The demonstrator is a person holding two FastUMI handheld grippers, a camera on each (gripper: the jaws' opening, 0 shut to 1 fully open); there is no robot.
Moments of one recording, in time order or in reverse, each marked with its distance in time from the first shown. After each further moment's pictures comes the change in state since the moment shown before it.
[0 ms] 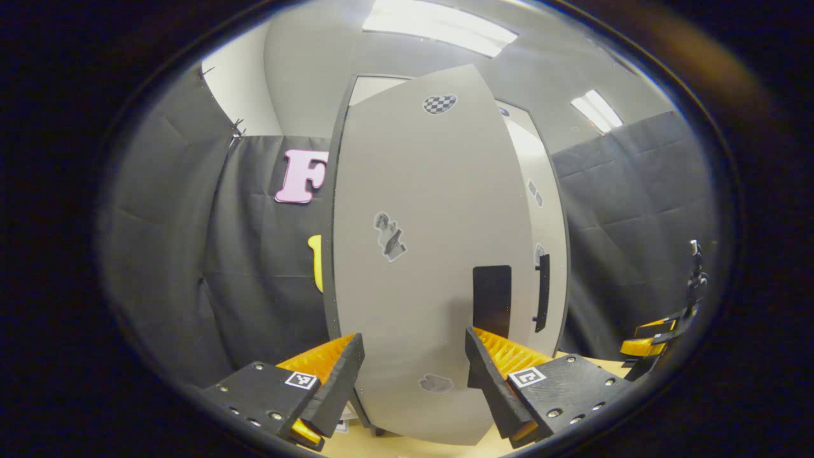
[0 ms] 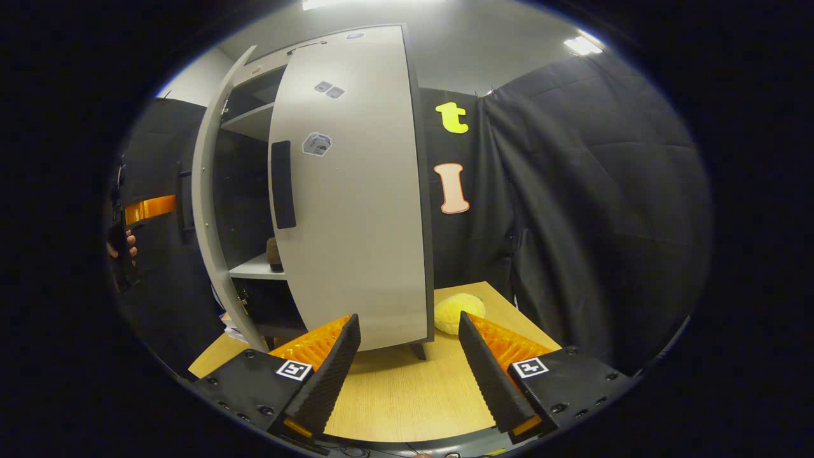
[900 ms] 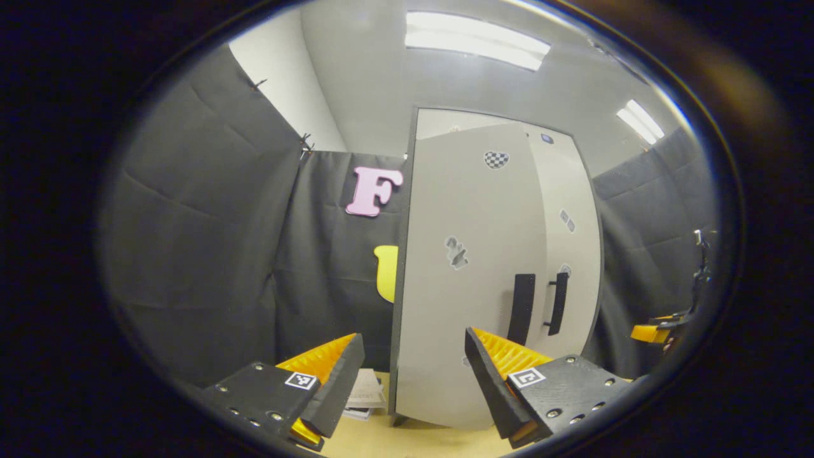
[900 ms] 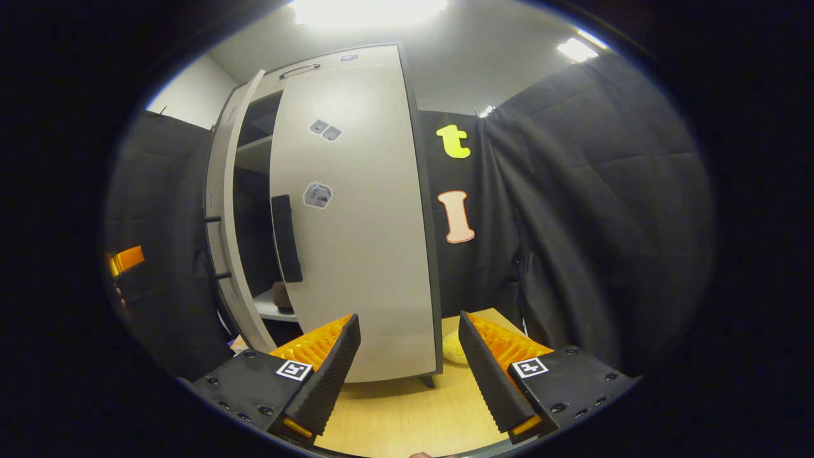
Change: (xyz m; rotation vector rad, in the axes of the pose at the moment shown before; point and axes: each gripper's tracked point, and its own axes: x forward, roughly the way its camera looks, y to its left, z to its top) left arm -0.130 0.041 0.010 -0.063 -0.055 0.312; right arm 0.022 0.016 0.061 0.040 -0.137 0.024
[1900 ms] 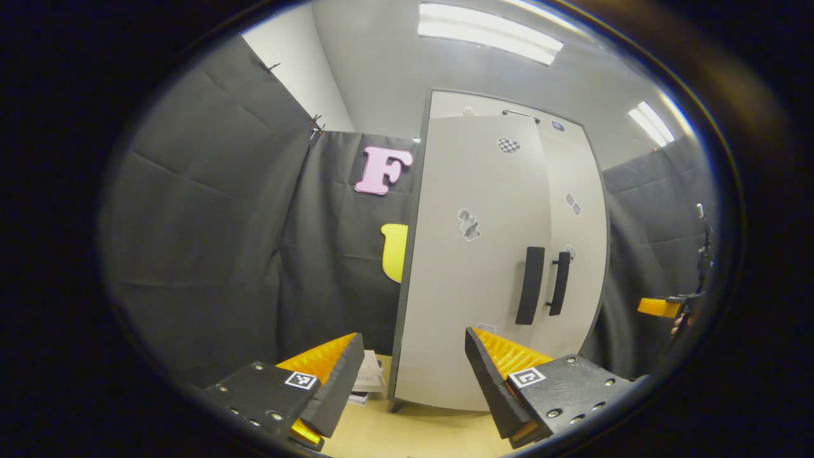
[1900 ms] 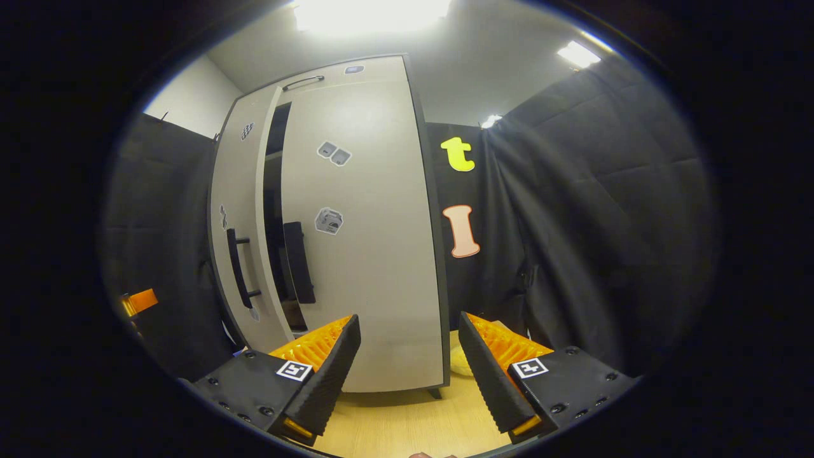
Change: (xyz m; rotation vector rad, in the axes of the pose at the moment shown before) left arm -0.007 0.001 -0.037 -0.053 0.073 0.000; right arm 0.003 0.011 0.030 0.001 -0.035 -0.002
